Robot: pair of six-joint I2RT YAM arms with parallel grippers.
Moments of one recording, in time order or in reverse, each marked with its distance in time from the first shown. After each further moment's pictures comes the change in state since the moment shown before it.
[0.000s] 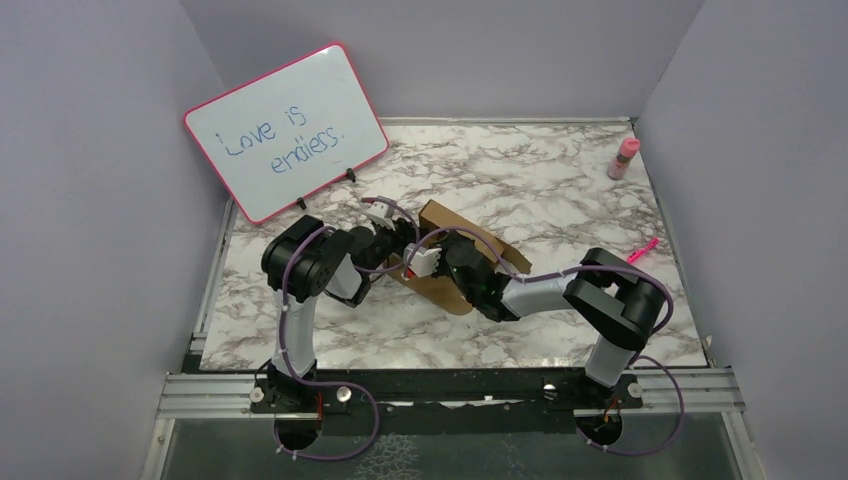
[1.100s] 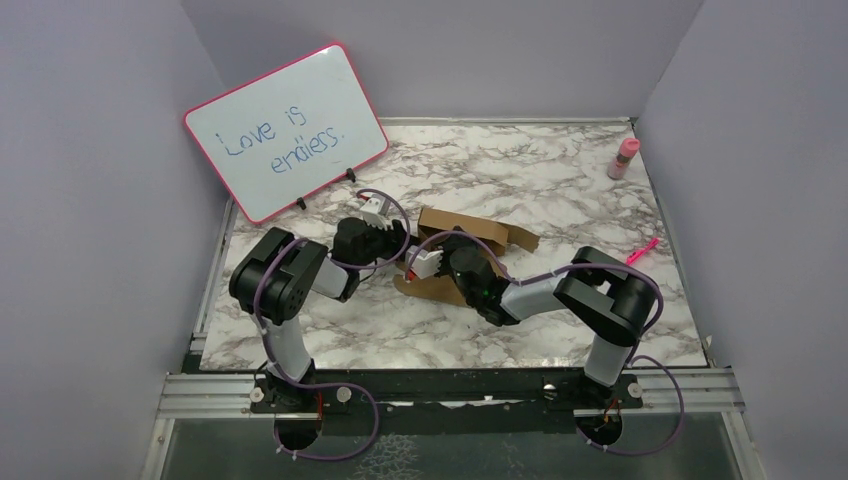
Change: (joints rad) left arm 0.063 -0.229 -0.036 -0.406 0.109 0.032; right arm 0.000 0.038 -0.040 0.160 0.064 -0.124
